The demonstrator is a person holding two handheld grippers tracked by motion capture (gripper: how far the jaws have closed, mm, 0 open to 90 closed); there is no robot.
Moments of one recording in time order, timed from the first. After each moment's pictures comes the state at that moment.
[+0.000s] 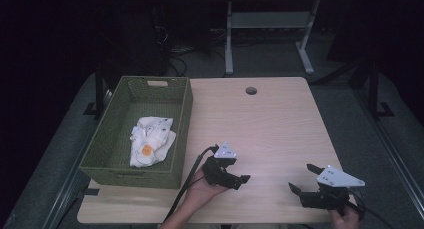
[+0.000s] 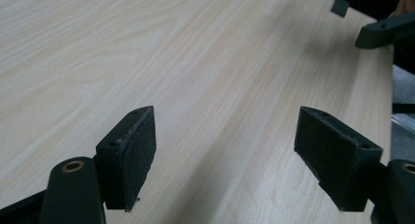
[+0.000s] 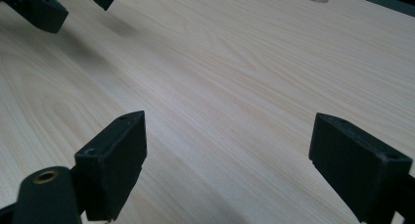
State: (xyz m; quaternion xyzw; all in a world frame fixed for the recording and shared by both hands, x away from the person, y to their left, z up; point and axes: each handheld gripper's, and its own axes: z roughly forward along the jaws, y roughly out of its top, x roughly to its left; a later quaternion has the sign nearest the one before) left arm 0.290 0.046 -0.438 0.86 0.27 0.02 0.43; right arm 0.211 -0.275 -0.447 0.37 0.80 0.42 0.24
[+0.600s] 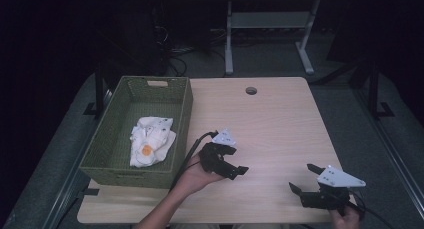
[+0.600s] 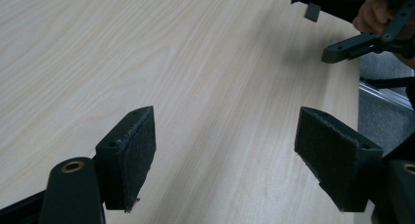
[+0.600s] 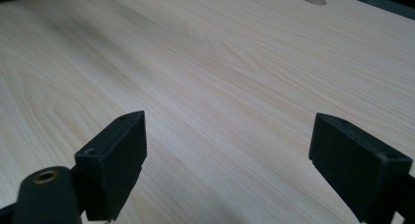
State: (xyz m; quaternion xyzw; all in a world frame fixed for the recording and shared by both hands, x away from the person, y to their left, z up) left arm 0.308 0.053 -0.391 0.88 0.21 0.01 0.42; right arm 0.211 -0.275 -0.446 0.36 0.80 0.42 0.24
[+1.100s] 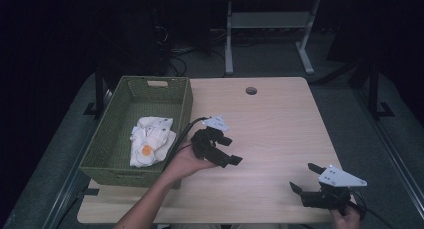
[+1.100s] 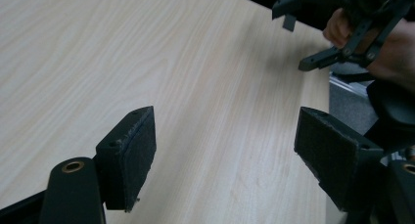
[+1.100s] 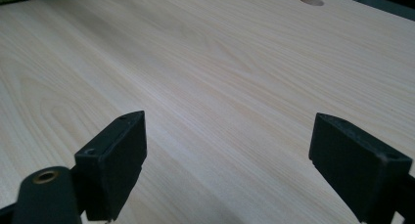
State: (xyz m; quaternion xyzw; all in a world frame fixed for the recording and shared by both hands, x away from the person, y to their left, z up) left arm 0.331 0.071 -0.359 0.89 0.19 -0.03 0.42; right arm 0.211 -0.277 -0.446 0.37 0.79 0.42 0.24
